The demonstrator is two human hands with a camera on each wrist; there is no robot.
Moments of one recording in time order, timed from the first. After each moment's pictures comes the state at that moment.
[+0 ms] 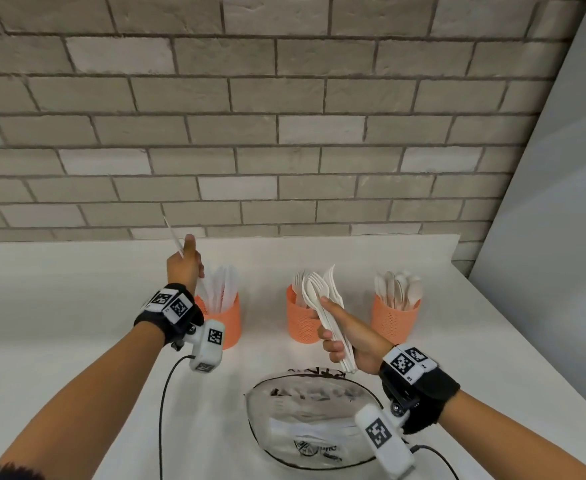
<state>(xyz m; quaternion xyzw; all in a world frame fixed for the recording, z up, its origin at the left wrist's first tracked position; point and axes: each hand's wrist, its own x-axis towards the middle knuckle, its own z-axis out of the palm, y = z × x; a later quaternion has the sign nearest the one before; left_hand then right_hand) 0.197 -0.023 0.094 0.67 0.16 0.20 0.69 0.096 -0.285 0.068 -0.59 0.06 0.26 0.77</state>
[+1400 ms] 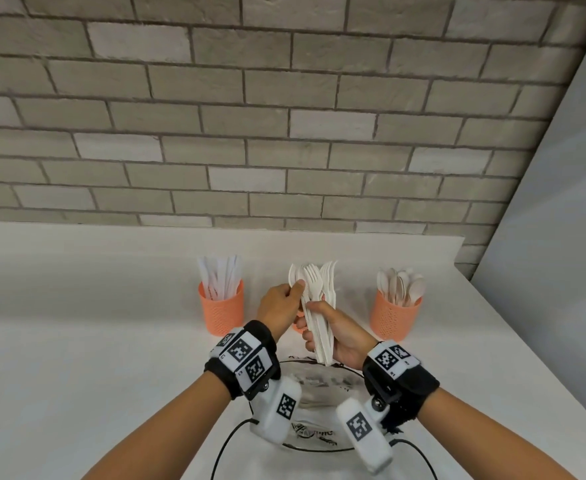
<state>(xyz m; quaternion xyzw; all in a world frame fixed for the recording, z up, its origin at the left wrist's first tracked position) 0.113 -0.144 0.067 0.84 0.00 0.00 0.54 0.090 -0.260 0.061 -0.56 0.04 0.24 0.79</state>
